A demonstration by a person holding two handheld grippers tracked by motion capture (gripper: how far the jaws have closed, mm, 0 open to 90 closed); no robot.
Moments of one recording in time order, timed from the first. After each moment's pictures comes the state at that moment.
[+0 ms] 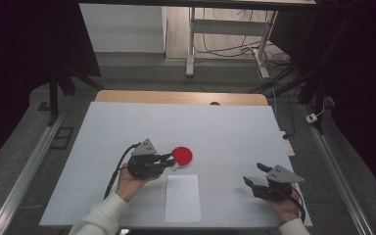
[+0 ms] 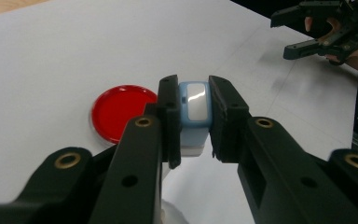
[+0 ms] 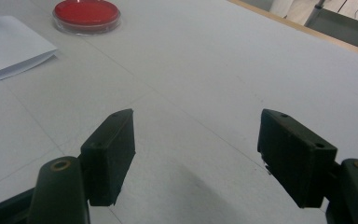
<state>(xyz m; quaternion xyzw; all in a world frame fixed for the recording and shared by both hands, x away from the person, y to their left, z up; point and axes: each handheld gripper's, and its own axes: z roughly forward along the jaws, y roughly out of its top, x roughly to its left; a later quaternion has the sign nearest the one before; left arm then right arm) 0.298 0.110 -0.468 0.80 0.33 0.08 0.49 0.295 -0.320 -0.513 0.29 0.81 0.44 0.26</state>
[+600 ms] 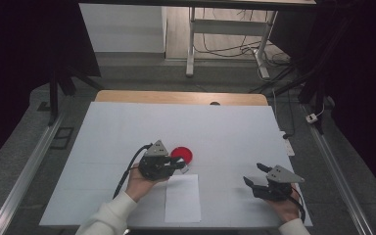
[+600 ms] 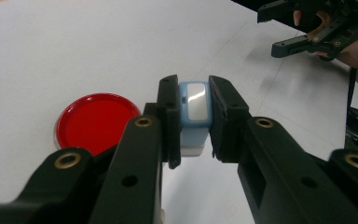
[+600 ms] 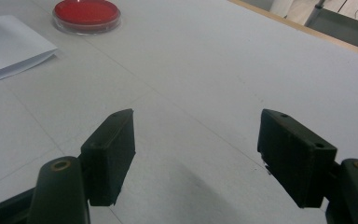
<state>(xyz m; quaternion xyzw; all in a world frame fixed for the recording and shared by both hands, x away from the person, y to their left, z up) 0.302 0.082 -0.470 0.81 0.31 0.07 0.49 0.295 -0.320 -0.513 0.29 0.81 0.44 0.27</state>
